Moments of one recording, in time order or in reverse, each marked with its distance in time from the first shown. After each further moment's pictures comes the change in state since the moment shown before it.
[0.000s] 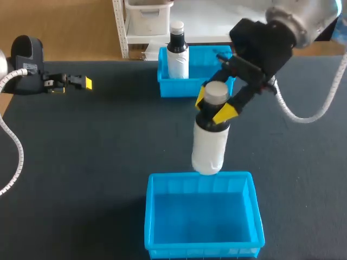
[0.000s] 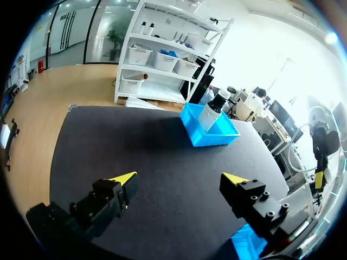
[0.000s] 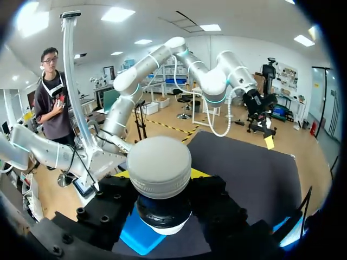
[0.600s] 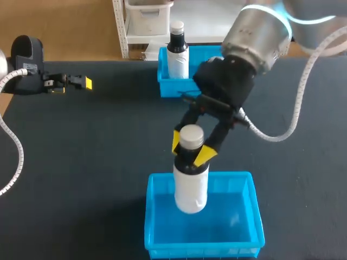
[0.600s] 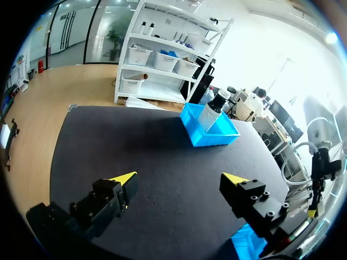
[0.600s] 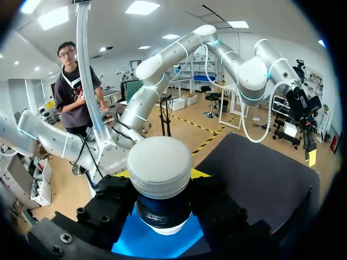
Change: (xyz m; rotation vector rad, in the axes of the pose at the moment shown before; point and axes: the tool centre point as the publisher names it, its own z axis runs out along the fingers) left arm 0.000 0.000 0.000 0.000 0.000 0.000; right arm 0.008 0.022 0.080 -0.213 0.030 -0.080
